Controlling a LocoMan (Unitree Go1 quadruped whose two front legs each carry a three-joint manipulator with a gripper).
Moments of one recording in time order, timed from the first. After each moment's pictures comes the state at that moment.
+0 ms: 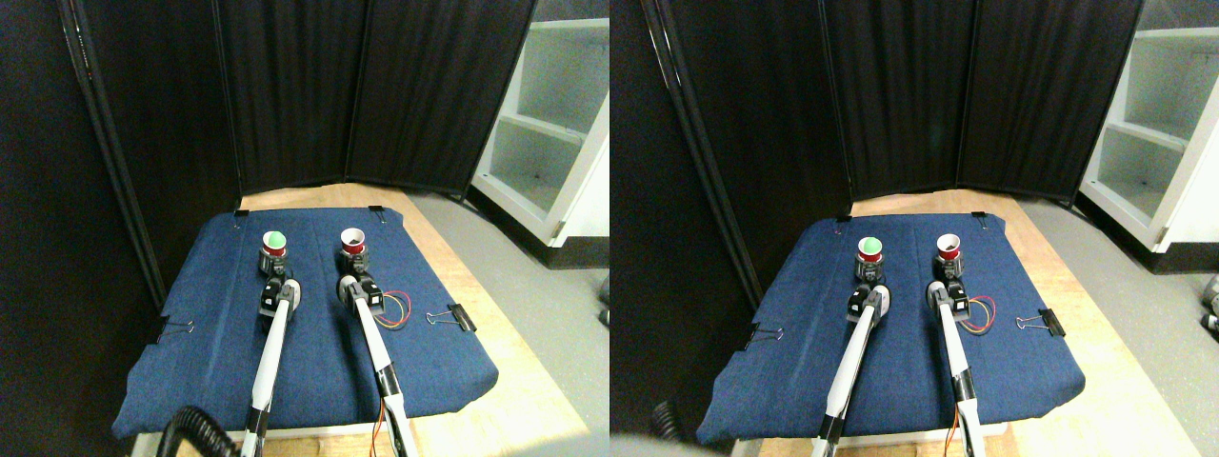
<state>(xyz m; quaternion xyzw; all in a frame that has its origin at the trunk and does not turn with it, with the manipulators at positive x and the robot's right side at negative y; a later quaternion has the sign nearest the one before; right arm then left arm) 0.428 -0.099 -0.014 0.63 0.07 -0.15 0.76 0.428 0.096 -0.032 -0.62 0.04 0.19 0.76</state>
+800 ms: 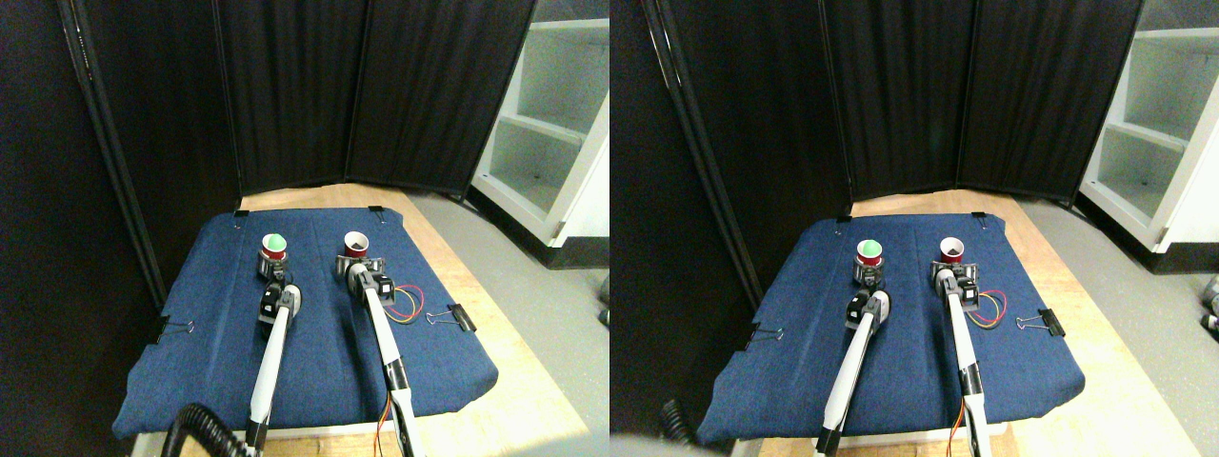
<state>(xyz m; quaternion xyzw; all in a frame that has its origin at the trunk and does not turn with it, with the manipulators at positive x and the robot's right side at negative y) 0.416 -0.111 -0.020 0.69 0.15 -0.21 0.68 0.418 0.097 -0.032 -0.61 0.03 0.19 0.77</state>
